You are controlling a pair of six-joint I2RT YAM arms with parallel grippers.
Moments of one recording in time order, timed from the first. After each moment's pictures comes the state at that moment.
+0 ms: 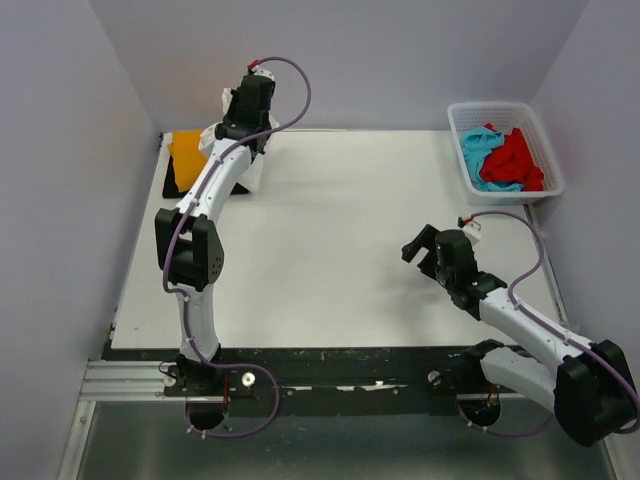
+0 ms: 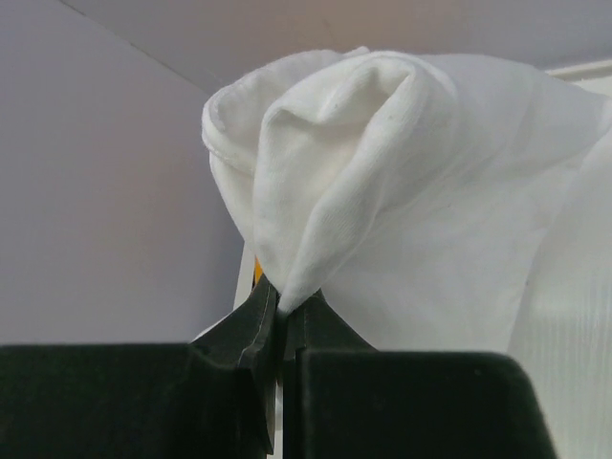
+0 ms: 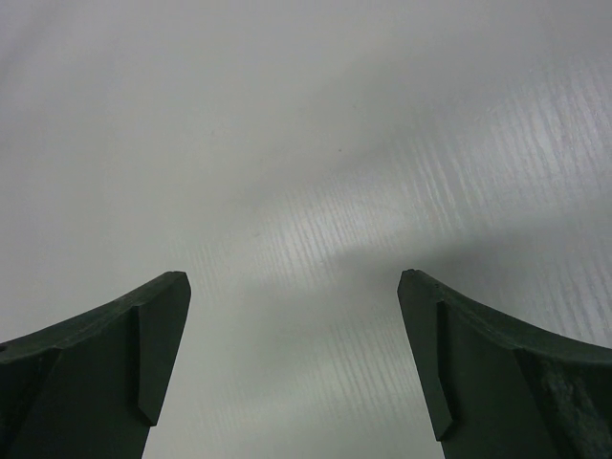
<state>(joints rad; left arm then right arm) -0.28 2.03 1.98 -0.42 -0.66 0.31 0.41 1.00 0.45 -0.08 0.29 0.80</state>
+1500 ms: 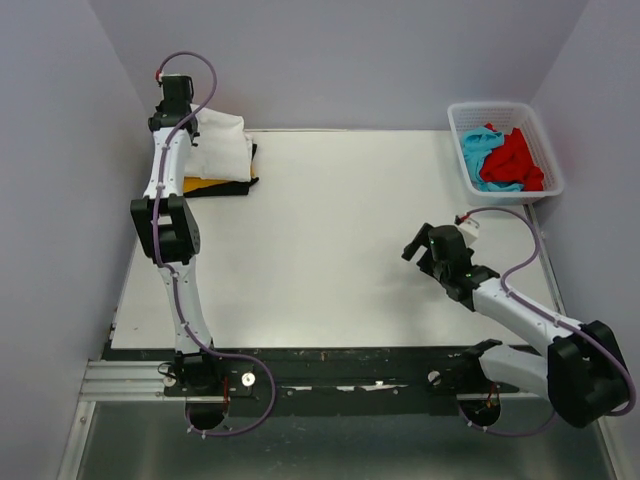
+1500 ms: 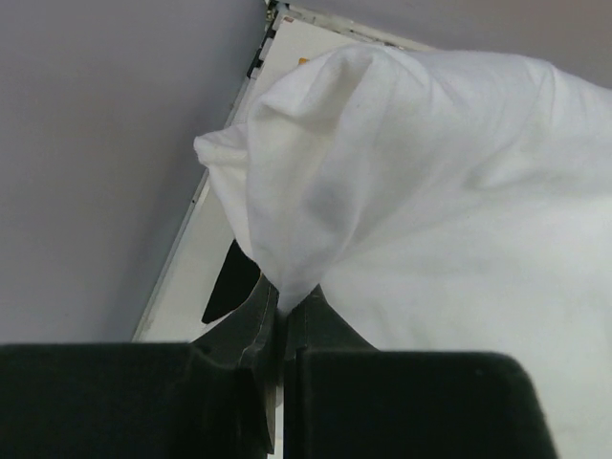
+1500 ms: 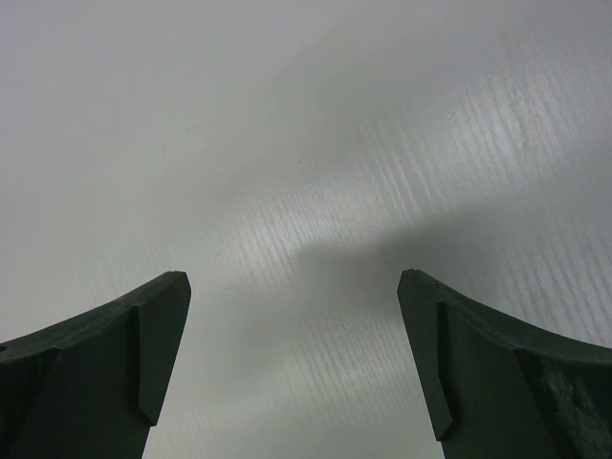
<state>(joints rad) 0.10 2.31 2.31 -0.65 -0.36 -0.08 0.41 1.12 0.49 -0.10 0.36 0.79</state>
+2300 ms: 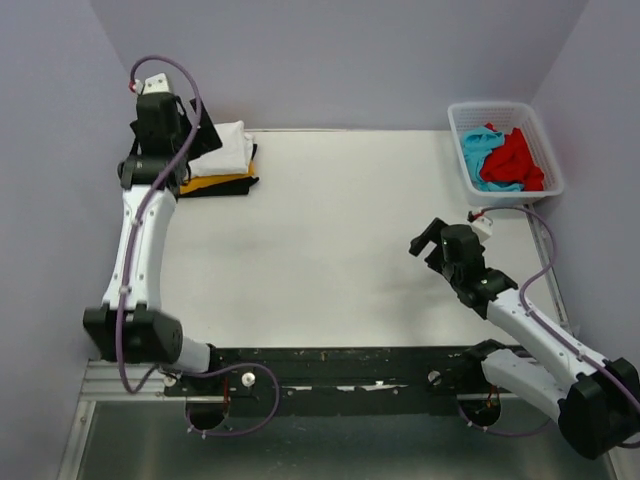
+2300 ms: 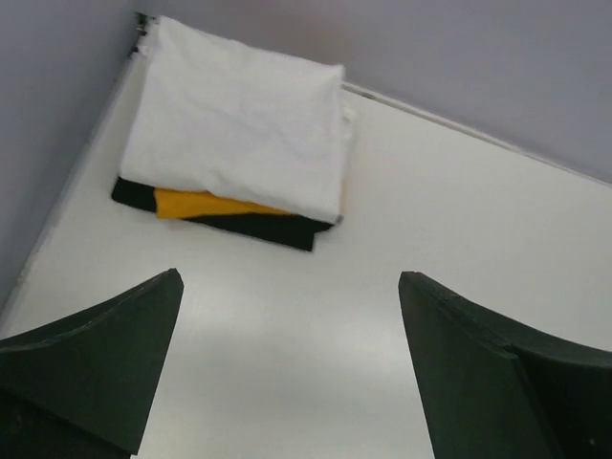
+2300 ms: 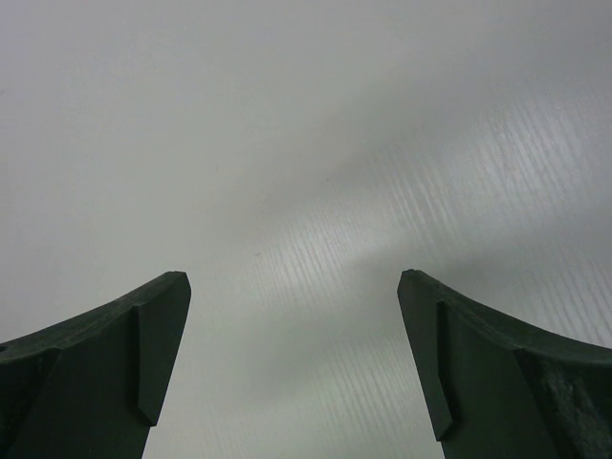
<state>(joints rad) 0.06 1.63 1.76 -0.68 -0.13 -0.30 0.41 0.97 0.53 -0.22 0.38 0.79</state>
